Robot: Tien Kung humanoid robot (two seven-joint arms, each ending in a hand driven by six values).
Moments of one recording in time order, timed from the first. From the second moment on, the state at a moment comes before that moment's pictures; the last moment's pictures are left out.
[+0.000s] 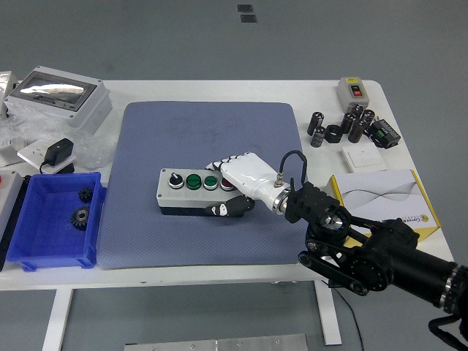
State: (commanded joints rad) left arm 0.02 0.13 -1.89 -0.28 1.74 -0.09 0.37; right arm 0.68 -0.15 0.41 1.07 -2.05 -0.26 -0.07
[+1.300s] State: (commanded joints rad) left arm 0.02 0.13 -1.90 -0.28 1.74 -0.09 0.36; right arm 0.67 -0.26 0.43 1.18 -1.87 -0.20 -0.08
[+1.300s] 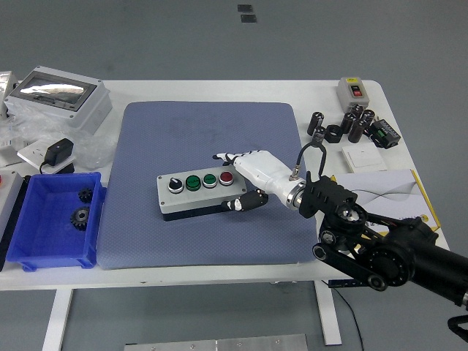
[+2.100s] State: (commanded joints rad) left arm 0.02 0.13 -1.90 -0.28 1.75 -0.08 0.36; right arm 0.57 -0.42 0.58 1.43 -1.72 -0.19 -0.07
